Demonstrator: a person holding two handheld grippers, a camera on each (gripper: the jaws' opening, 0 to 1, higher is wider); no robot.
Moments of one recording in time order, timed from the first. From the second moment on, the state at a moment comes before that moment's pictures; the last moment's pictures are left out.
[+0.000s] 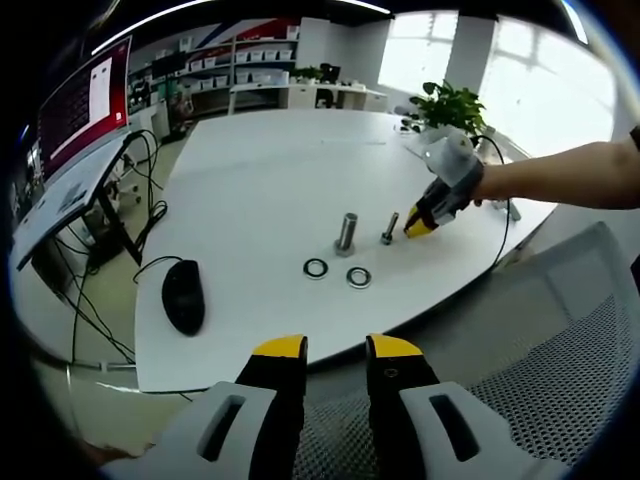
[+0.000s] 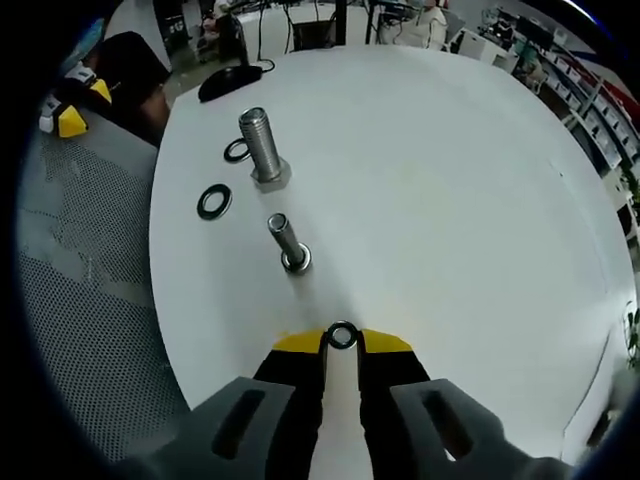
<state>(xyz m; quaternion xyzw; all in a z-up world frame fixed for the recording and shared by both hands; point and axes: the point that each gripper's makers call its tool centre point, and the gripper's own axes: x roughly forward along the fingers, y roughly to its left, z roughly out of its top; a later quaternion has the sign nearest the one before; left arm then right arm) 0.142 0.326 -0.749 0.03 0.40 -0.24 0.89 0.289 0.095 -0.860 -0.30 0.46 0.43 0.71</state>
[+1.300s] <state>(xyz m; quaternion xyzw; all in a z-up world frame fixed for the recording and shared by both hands) 0.141 0.322 -0.746 0.02 0.39 -0.23 0.89 0.282 0.148 -0.791 -0.27 0.38 0.49 0.74</state>
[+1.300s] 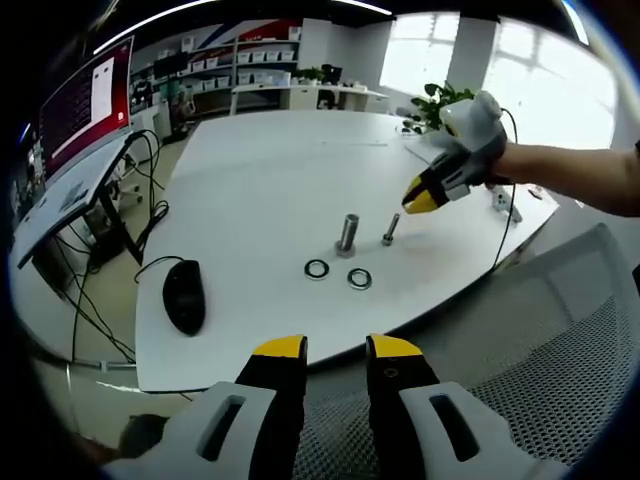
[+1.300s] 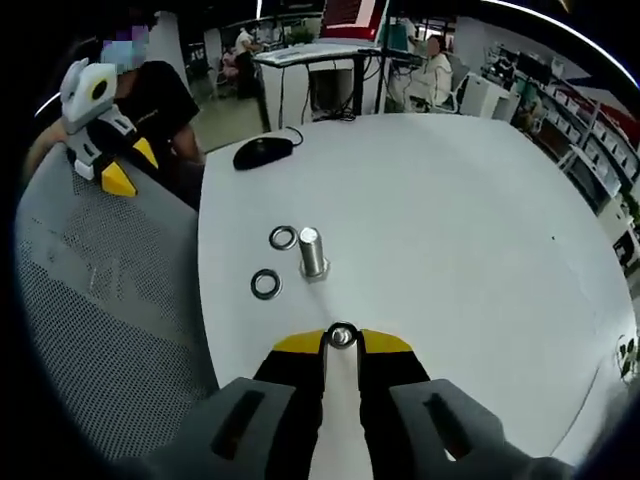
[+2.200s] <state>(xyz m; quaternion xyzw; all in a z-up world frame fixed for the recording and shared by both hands) 0.142 0.325 -0.748 0.02 0.39 -0.23 0.89 0.284 0.153 -0.803 -0.33 0.41 0.51 0.68</state>
